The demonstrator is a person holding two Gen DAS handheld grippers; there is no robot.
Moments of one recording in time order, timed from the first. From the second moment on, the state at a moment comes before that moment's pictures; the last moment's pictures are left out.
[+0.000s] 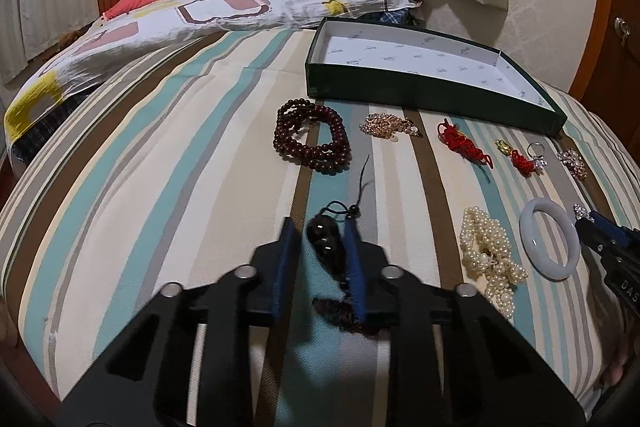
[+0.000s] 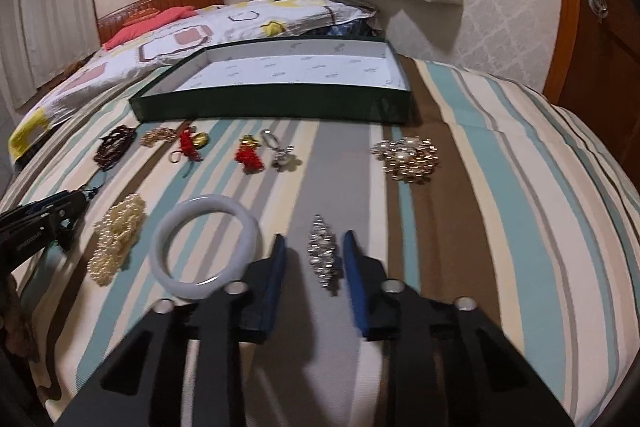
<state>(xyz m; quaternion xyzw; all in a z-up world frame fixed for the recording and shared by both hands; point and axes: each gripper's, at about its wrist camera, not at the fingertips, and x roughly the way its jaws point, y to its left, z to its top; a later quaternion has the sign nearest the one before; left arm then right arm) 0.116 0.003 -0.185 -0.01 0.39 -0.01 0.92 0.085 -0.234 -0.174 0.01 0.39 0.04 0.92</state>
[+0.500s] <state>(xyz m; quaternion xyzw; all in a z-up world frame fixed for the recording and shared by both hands) 0.112 0.008 -0.180 -0.03 0.38 -0.02 0.92 0.082 -0.239 -0.171 0.05 0.38 0.06 0.92</state>
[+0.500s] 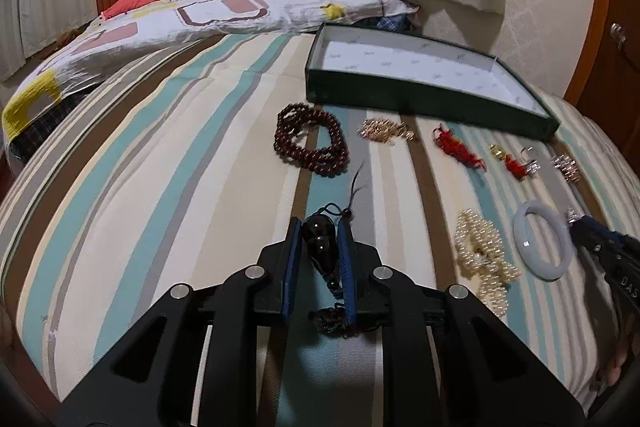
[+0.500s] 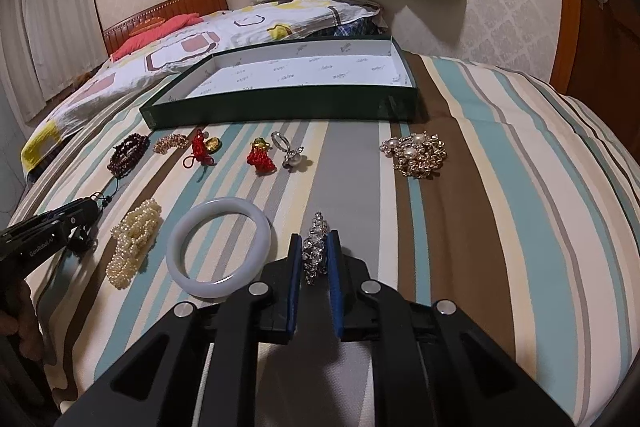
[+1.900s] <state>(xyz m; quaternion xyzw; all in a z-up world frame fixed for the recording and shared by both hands) 0.306 -0.060 -0.156 -0.02 0.39 -0.07 0.92 0.255 -0.276 -0.156 0.07 0.36 0.02 0.93</state>
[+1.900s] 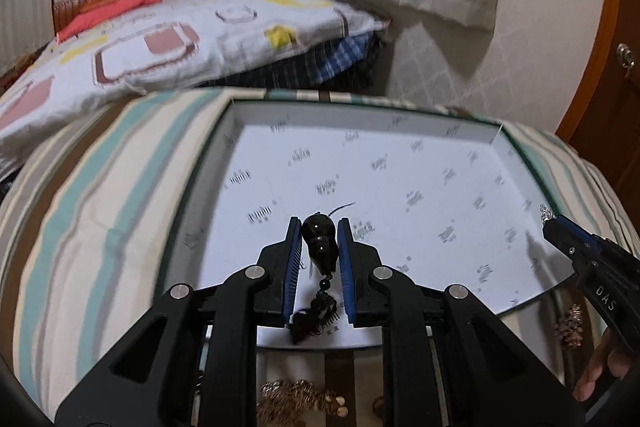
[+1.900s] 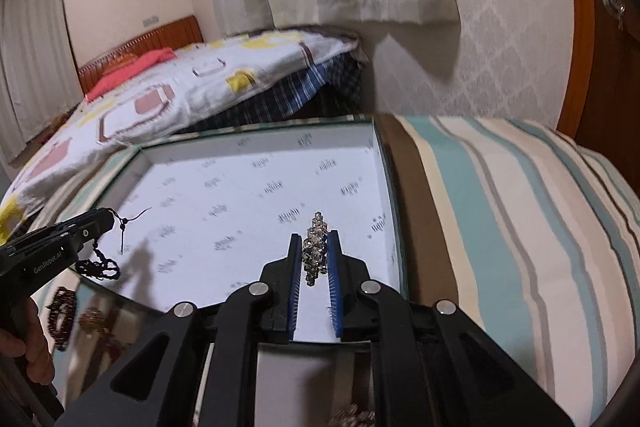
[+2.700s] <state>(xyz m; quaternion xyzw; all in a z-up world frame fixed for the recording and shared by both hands) 0.309 -0.072 -0.164 -0.02 0.41 -0.09 0.91 0.251 -0.271 -0.147 0.07 0.37 0.03 0.93</state>
